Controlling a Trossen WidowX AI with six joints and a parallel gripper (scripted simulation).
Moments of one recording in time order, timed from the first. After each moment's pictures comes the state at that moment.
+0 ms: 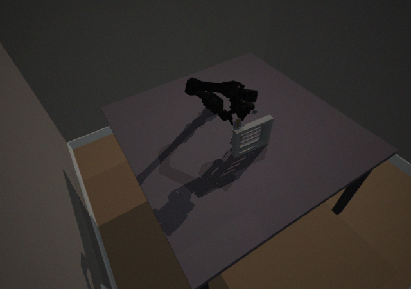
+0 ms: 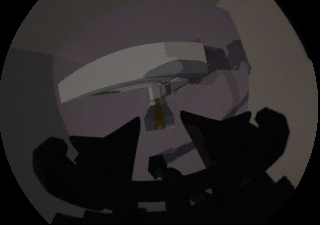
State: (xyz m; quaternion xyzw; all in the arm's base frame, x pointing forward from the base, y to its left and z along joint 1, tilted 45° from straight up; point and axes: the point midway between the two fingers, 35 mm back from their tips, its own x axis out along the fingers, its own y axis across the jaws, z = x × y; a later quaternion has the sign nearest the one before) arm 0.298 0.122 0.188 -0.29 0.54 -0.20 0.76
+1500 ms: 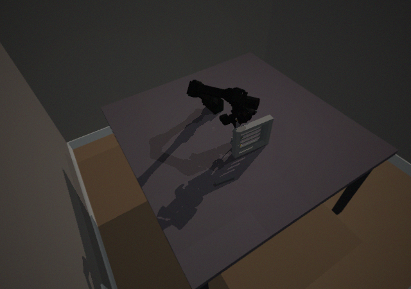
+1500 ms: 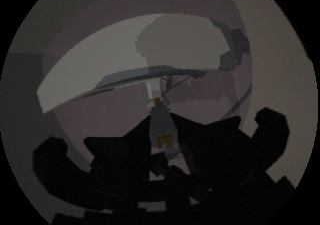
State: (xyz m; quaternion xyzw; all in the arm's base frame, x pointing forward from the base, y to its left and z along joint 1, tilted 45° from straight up) arm 0.305 0.105 0.168 -0.27 0.57 -0.23 0.74
